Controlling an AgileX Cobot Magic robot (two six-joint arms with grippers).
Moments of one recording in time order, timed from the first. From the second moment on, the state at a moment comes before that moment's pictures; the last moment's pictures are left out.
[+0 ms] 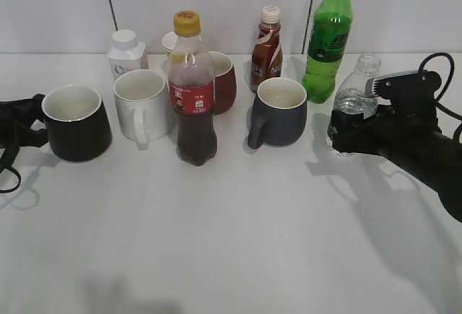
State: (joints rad) left arm 0.11 2.01 -0.60 0.38 -1.04 -0.01; right arm 0.26 1.99 -0.56 0.01 -1.01 -0.02
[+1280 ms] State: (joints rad) left arm 0.11 1.73 -0.52 0.37 -0.92 -0.03; right arm 0.26 1.72 -0.56 0.05 -0.87 -0.03
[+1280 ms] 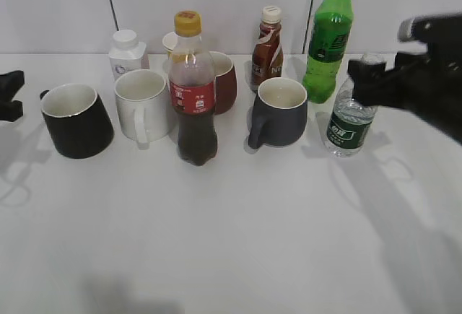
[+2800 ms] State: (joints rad) left arm -0.11 -0.01 -0.54 0.04 1.09 -0.09; right arm 0.26 0.14 -0.51 -0.11 1.05 0.00
